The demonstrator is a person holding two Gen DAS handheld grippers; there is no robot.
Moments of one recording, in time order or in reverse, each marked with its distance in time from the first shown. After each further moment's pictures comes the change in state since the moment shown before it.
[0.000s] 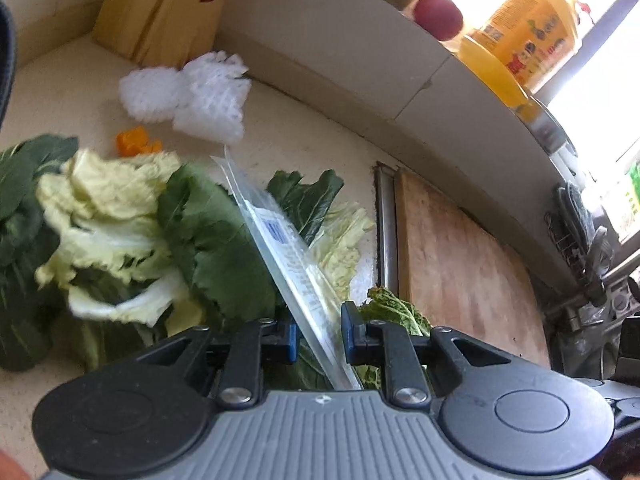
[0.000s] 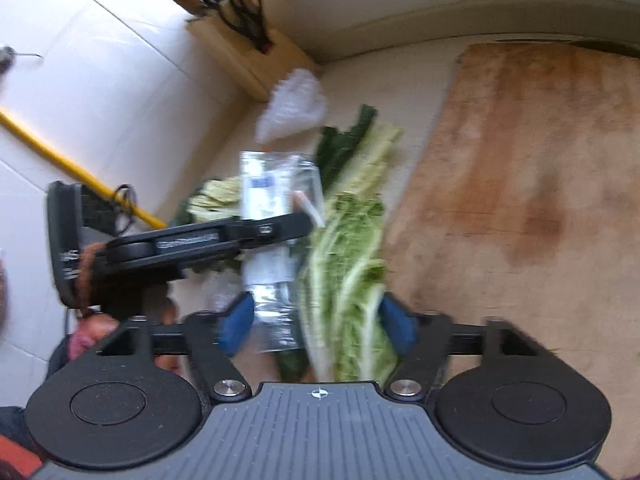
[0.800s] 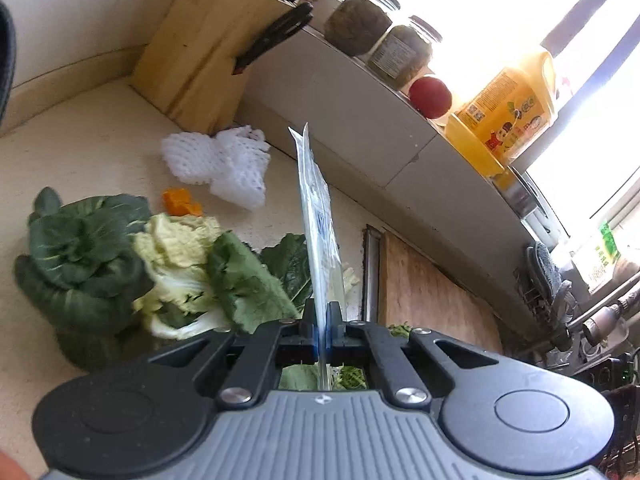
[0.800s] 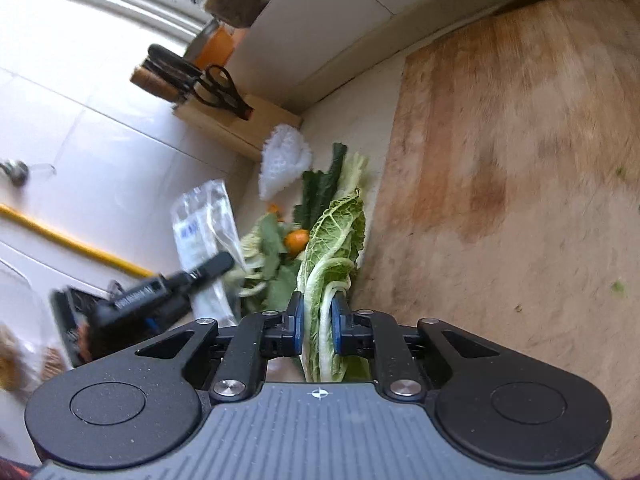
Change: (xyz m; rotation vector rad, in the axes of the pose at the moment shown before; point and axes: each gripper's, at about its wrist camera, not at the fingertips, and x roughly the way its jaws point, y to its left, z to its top) left arm -0.074 0.015 0.002 -0.079 -0.142 -0.046; right arm -0.035 -0.047 -0.012 0.286 -0.134 0.160
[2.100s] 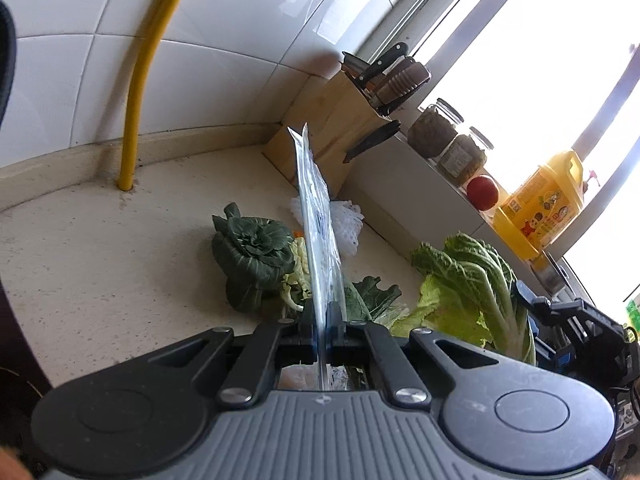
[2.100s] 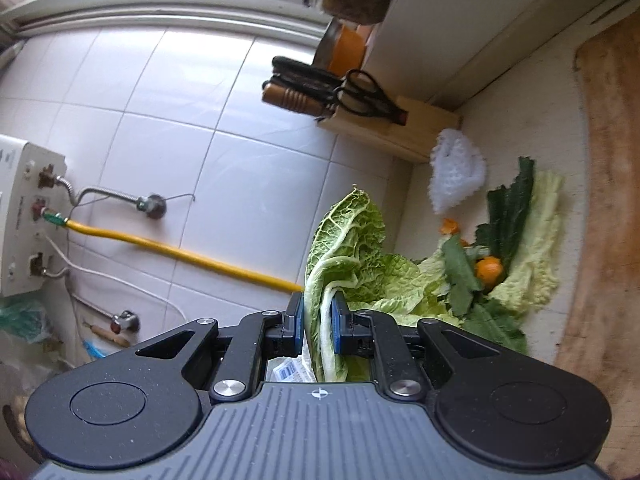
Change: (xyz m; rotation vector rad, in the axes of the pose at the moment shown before) left arm -0.127 0.002 -0.063 -0.147 -0.288 0.221; right arm 0.034 0.047 0.050 0.045 0.061 0.466
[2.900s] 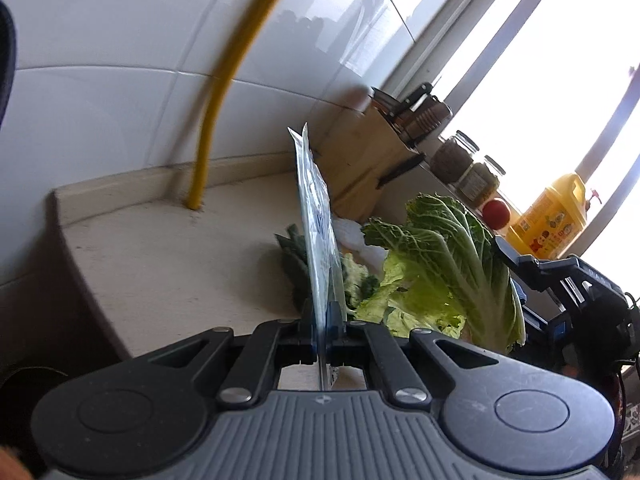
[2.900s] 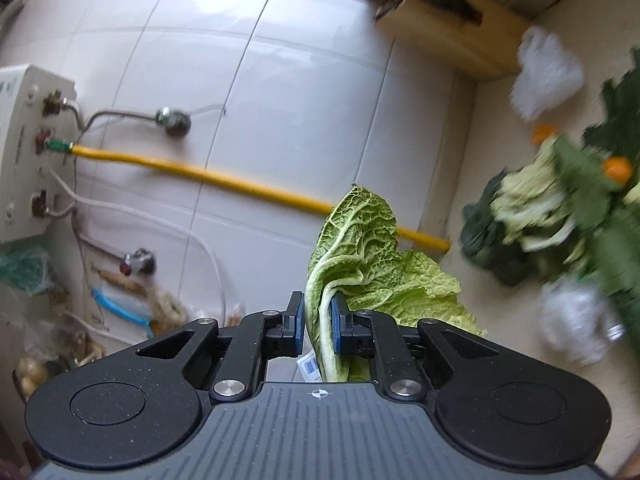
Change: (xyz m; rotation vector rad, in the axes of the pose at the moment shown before) left arm -0.072 0.043 -0.011 -0.010 -0.076 0.054; right arm 0.094 0.050 -0.062 -0.015 0.165 0.088
